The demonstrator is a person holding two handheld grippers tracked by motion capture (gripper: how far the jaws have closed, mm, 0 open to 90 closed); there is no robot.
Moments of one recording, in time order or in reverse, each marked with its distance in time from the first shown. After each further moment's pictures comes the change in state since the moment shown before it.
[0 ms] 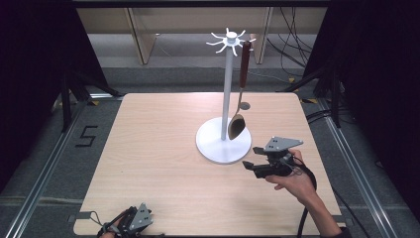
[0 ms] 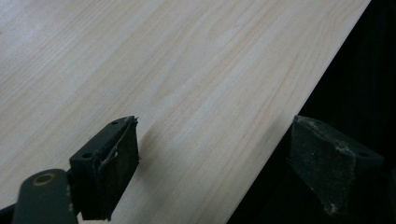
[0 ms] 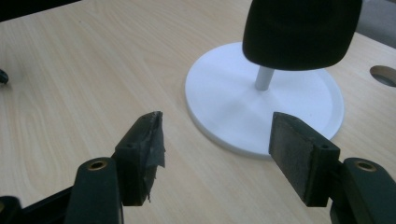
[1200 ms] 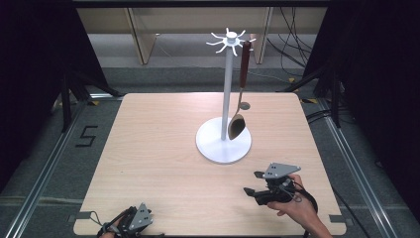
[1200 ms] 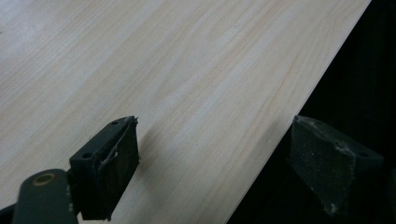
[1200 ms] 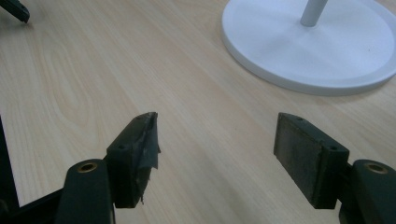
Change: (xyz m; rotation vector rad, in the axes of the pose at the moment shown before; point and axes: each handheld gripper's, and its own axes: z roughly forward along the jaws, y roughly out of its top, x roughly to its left) left arm 0.000 0.000 0.000 0.001 0.001 -0.001; right arm 0.033 -0.055 0.001 0.078 0.034 -0.002
